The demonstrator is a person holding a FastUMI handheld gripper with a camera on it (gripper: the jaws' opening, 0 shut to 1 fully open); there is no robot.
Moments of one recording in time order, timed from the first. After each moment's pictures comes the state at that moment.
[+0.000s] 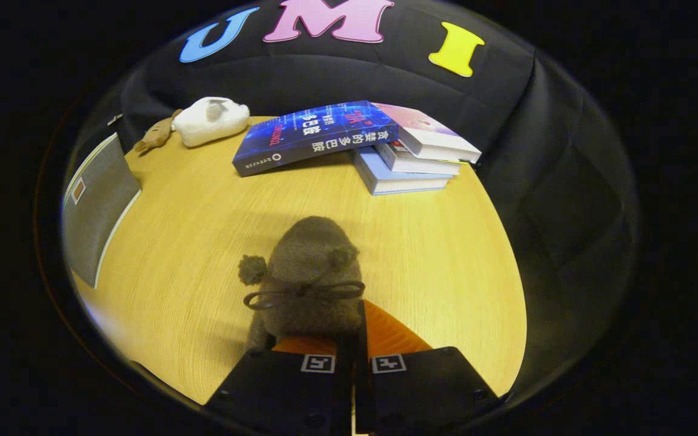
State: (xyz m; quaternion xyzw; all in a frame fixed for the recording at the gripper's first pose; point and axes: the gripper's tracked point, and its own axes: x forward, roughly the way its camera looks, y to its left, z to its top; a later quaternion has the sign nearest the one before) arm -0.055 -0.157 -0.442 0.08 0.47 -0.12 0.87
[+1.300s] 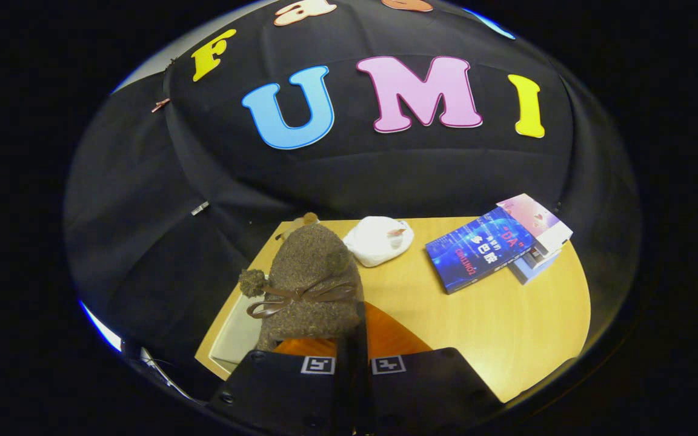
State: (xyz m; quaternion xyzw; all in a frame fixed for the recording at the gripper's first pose) arm 0.116 0.117 -0.128 0.24 0.33 0.01 0.91
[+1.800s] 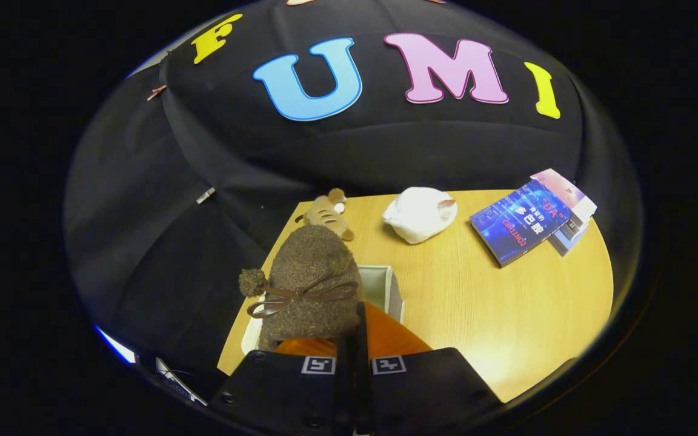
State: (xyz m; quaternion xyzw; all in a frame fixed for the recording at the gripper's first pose) arm 0.139 0.226 -0.172 0.25 0.38 -0.01 0.89
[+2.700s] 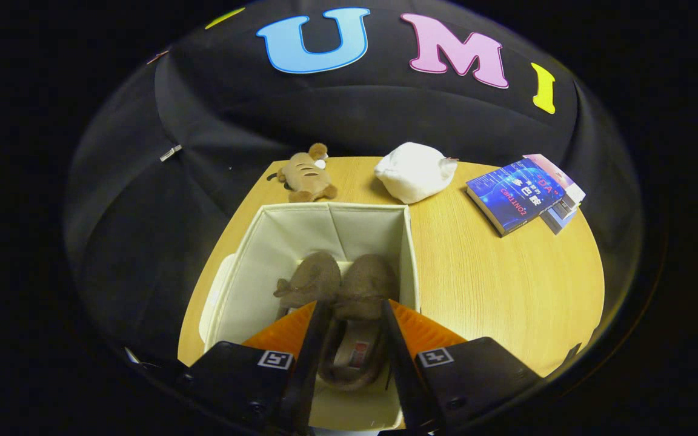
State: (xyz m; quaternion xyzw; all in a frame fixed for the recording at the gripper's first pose) arm 0.133 0.275 -0.241 0.19 0.43 -0.05 0.88
